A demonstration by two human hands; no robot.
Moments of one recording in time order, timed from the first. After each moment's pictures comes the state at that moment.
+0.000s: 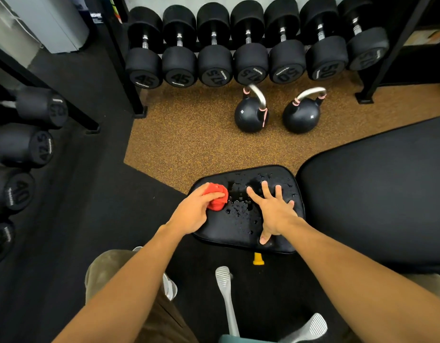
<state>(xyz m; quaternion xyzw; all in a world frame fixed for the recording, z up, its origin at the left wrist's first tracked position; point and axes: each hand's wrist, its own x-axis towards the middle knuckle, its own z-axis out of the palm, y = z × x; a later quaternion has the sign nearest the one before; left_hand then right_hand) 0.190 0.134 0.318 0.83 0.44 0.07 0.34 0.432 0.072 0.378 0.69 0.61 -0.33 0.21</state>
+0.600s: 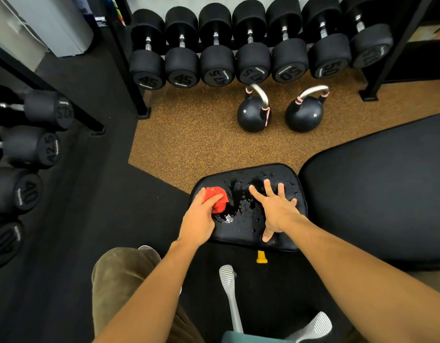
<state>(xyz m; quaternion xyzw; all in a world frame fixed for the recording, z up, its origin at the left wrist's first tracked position) 0.192 0.099 0.299 0.78 0.52 0.14 0.30 0.434 0.073 0.376 0.69 0.61 -0.33 0.21</state>
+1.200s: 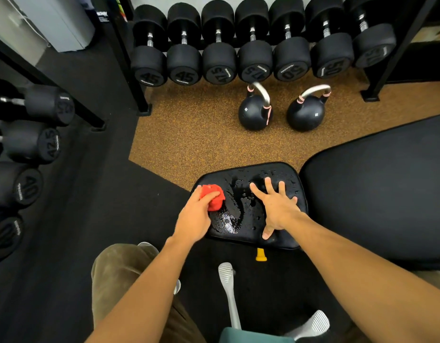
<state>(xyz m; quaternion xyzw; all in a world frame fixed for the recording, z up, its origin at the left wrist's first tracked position) 0.182 0.102 0.303 0.77 0.54 0.13 0.31 0.433 0.074 0.378 0.69 0.61 -0.32 0.22</state>
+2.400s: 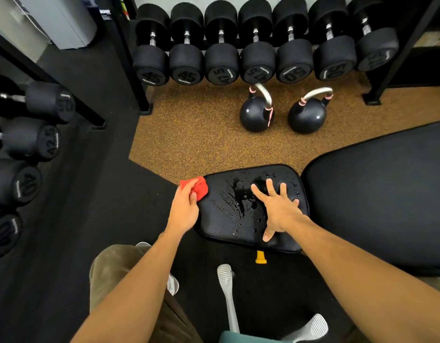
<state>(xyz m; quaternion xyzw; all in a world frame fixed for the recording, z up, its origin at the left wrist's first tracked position) 0.171 0.121 0.319 0.66 0.62 0.24 0.35 0.433 0.075 0.380 0.69 0.61 -0.34 0.21</state>
